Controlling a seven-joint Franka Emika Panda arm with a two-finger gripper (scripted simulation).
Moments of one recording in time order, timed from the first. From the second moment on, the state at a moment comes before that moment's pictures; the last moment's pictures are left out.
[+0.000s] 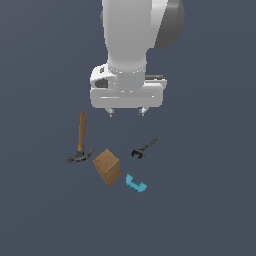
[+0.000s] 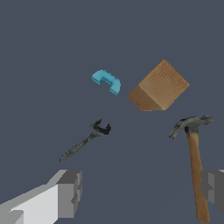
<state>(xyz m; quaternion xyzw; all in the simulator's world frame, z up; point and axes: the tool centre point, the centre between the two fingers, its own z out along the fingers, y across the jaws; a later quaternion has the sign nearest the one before) 0.004 -0.004 0.306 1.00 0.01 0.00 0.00</state>
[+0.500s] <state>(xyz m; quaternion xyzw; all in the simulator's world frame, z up) -0.002 0.008 0.306 1.00 0.03 -0.01 0.00</state>
